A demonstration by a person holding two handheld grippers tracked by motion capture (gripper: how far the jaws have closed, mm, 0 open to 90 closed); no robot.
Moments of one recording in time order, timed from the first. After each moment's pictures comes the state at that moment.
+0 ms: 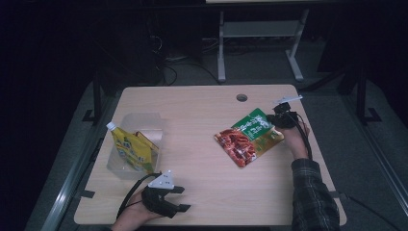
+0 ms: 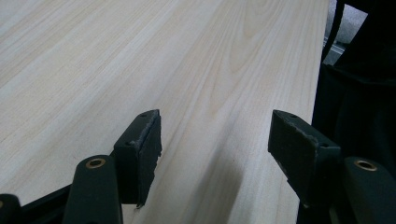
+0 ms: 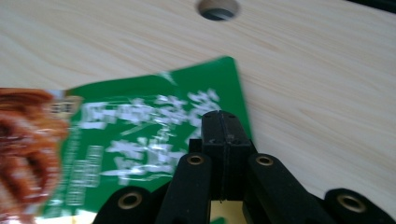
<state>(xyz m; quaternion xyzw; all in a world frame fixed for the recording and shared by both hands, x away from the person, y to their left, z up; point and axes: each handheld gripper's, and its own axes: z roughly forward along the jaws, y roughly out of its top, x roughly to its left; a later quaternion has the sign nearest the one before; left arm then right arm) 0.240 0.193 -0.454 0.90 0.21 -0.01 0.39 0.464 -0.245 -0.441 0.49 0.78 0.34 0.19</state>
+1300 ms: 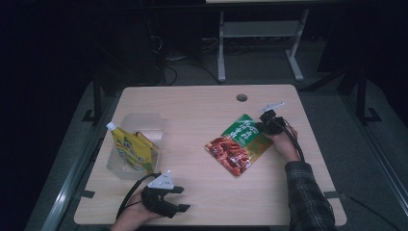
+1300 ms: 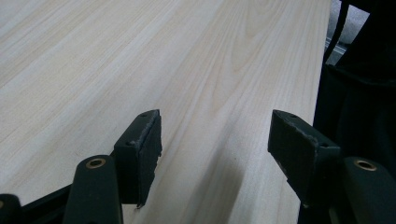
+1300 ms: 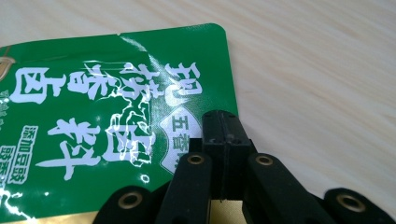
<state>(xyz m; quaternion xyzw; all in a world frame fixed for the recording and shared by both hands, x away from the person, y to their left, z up) 0.239 0.193 -0.454 0.90 0.22 -0.01 0.39 0.463 -0.208 -0.467 0.44 0.83 0.30 0.18</state>
